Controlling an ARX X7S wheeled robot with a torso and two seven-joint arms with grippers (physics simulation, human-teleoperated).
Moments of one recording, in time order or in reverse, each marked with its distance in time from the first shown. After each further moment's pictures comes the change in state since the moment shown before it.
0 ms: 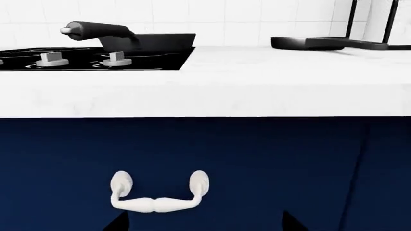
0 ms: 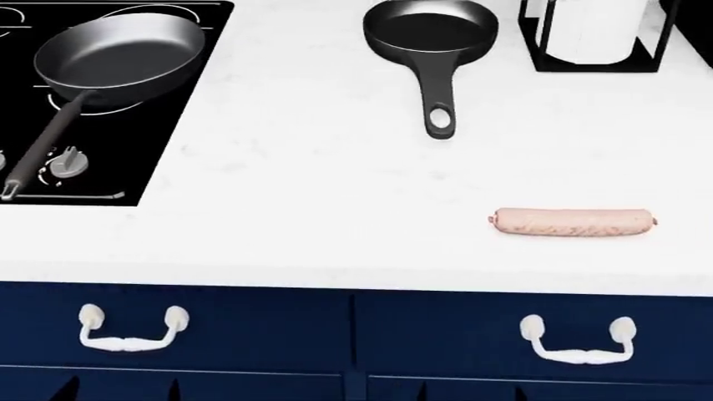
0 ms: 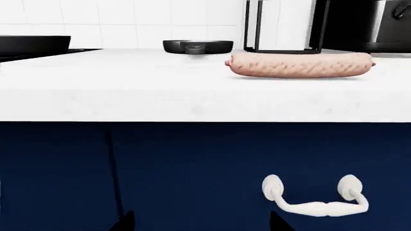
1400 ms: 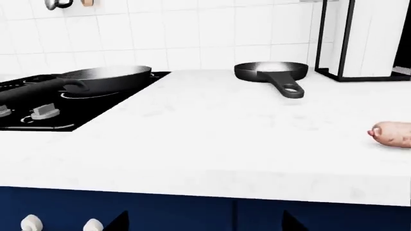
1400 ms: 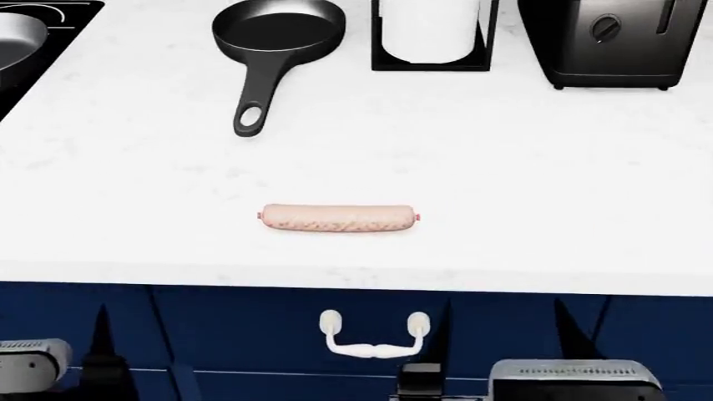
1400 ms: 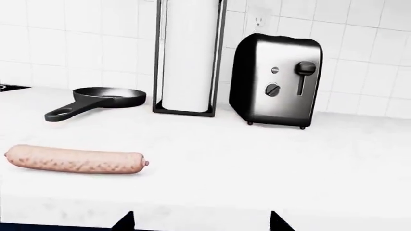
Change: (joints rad) left arm -0.111 -0.138 -0.056 0.372 -0.135 -0.467 -0.149; right arm 0.098 0.134 -0.024 -0.424 0.049 0.393 0.109
